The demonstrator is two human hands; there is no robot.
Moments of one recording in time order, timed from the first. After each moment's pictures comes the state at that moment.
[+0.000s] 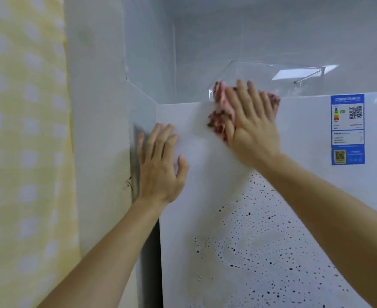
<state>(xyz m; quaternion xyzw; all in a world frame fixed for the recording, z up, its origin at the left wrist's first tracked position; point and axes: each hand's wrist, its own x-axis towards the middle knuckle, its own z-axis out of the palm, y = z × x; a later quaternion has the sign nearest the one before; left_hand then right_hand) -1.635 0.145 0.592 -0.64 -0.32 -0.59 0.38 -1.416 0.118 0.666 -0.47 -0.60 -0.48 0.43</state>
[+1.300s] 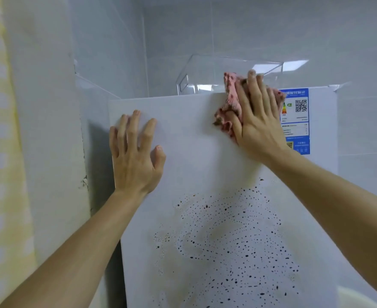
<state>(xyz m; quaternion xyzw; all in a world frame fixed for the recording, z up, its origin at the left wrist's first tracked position) -1.587 0.153 0.599 -0.61 -0.35 -0.58 0.41 -1.304 0.103 0.657 -0.49 -0.60 -0.45 0.44</state>
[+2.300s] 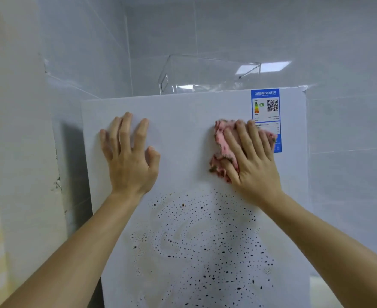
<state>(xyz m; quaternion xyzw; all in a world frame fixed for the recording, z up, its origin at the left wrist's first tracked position) -1.539 0.147 0.592 -0.59 -0.34 -0.62 0.39 -1.252 0.103 0.557 -0.46 -0.59 -0.52 0.42</state>
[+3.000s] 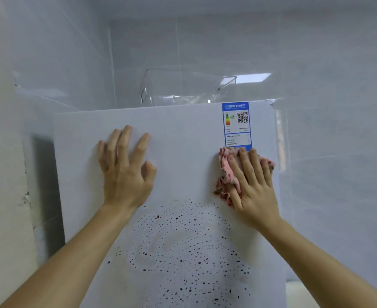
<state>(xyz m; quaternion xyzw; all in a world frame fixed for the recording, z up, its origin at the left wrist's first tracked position) -1.502 0.142 0.590 -0.62 -0.32 -0.59 0.40 -1.197 0.091 0.515 -0.48 -0.59 -0.48 0.44</state>
